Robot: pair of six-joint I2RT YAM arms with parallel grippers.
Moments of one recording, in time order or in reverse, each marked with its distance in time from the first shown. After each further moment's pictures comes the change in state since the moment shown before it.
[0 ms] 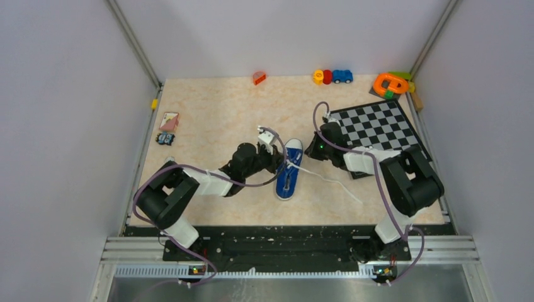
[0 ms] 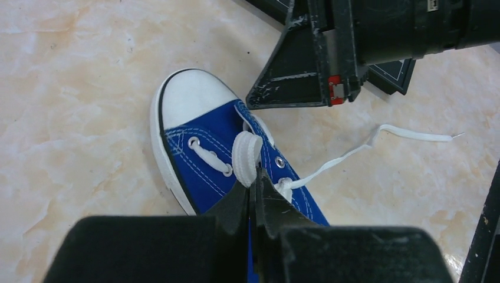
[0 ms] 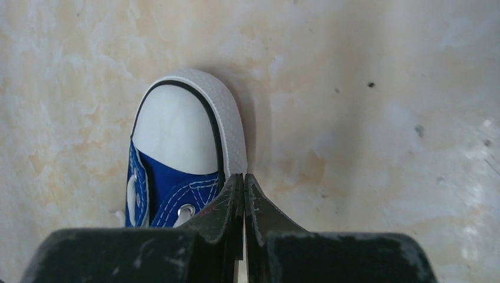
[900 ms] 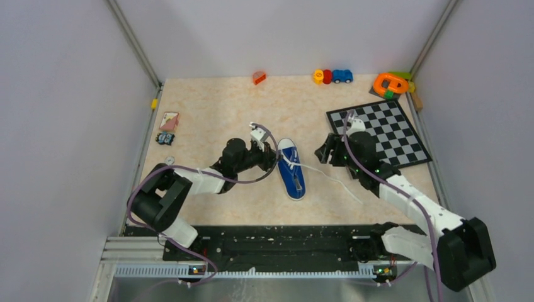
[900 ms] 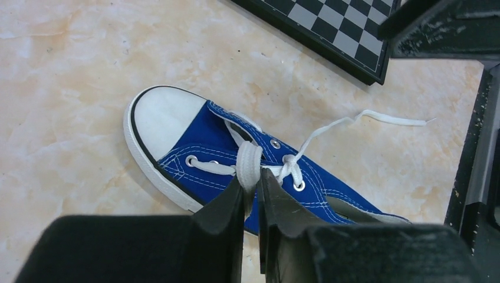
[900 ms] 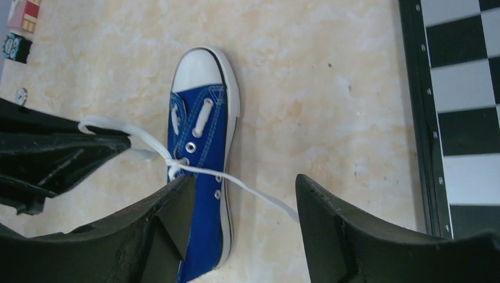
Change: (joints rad) left arm 0.113 -0.049 -0.021 -0.022 0.211 0.014; right arm -0.009 -0.541 -0.122 -0.200 0.007 -0.171
